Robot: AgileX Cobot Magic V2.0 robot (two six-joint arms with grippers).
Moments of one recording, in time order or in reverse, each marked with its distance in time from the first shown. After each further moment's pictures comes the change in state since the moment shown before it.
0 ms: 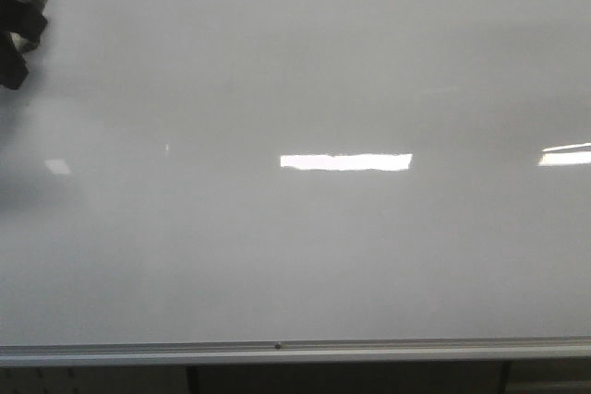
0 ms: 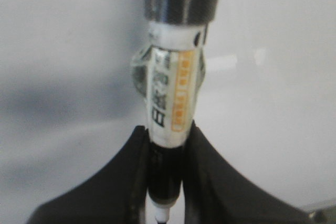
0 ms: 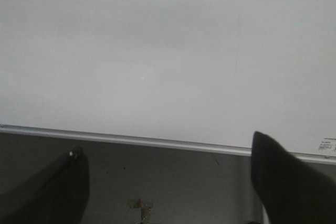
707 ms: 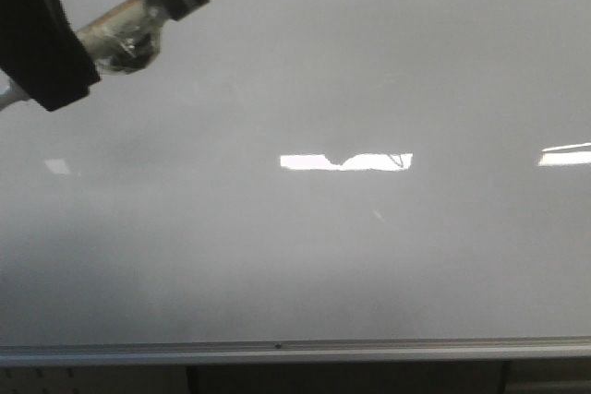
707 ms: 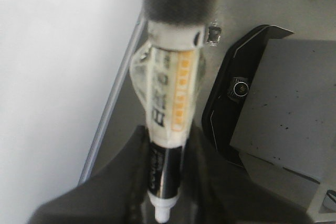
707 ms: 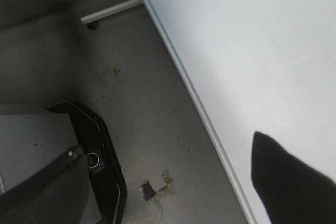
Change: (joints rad) left arm -0.411 -0.130 -0.142 -0.225 0.674 0.659; right arm 0.483 0.375 -0.443 0.346 0.334 -0.715
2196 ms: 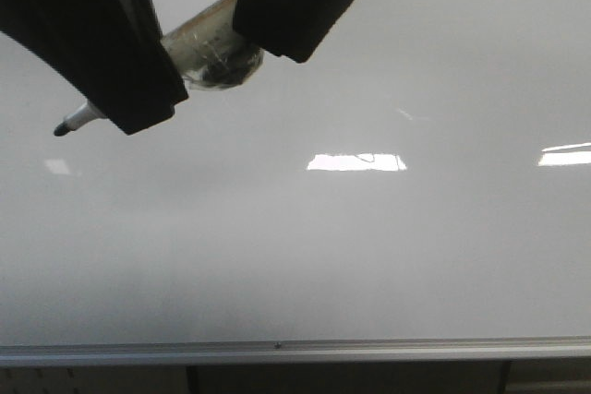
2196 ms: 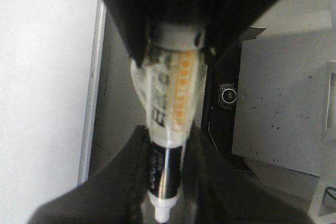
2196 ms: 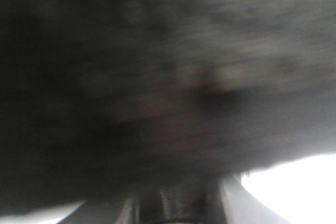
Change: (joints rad) left arm -0.180 0.000 0.000 -0.011 -0.038 0.028; right arm 0.242 0.293 -0.136 -0.016 -0.042 -0.043
